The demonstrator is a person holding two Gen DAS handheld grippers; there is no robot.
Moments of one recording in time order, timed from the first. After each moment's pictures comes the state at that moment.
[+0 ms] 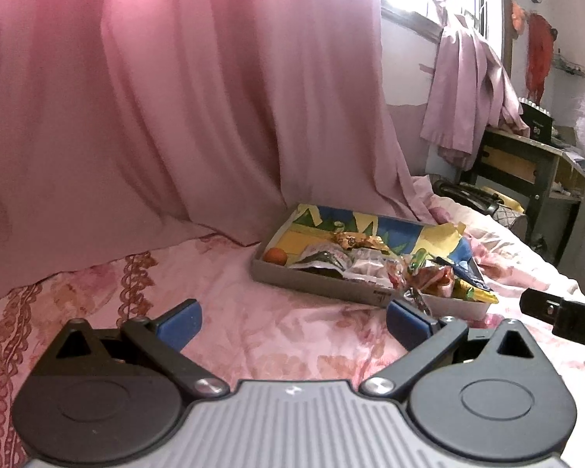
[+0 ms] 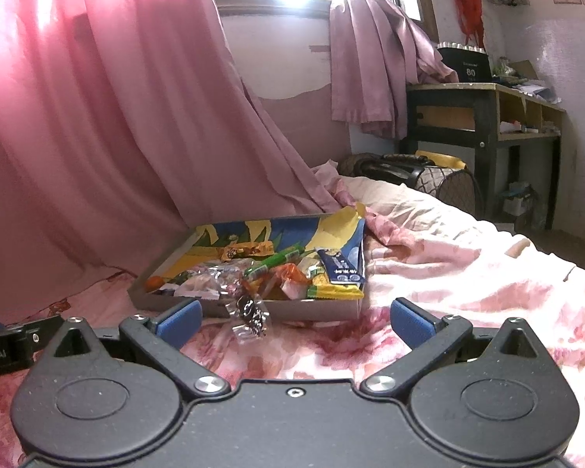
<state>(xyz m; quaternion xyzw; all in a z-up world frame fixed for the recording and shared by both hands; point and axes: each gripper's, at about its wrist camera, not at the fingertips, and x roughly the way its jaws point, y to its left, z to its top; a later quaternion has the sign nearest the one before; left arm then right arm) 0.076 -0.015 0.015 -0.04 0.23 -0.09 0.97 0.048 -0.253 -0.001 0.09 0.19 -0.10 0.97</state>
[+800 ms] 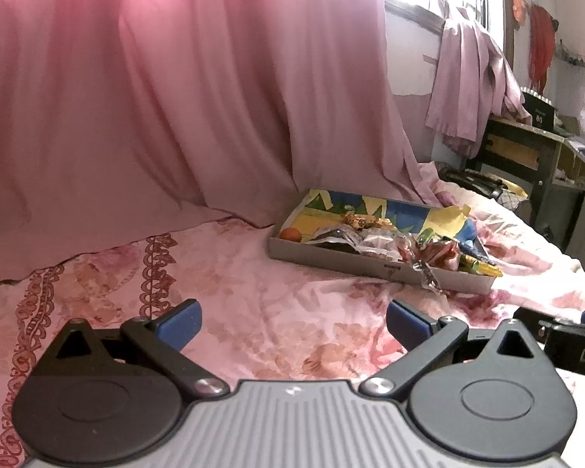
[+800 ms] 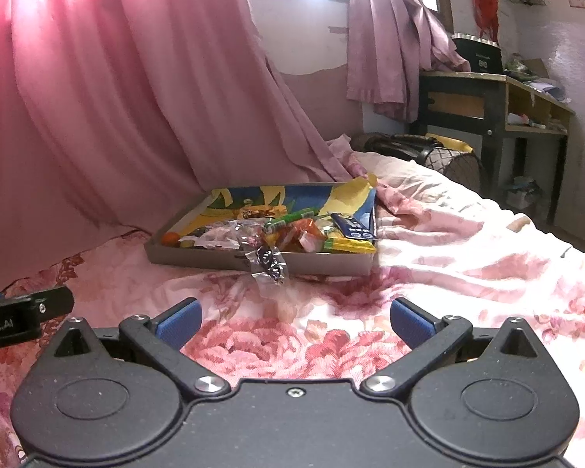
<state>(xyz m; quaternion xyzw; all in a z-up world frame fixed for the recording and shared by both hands) 0.047 -0.003 0.003 -0.02 0.24 -0.08 0.97 0.019 -0.223 -0.017 0.07 0.22 -0.10 0.97</state>
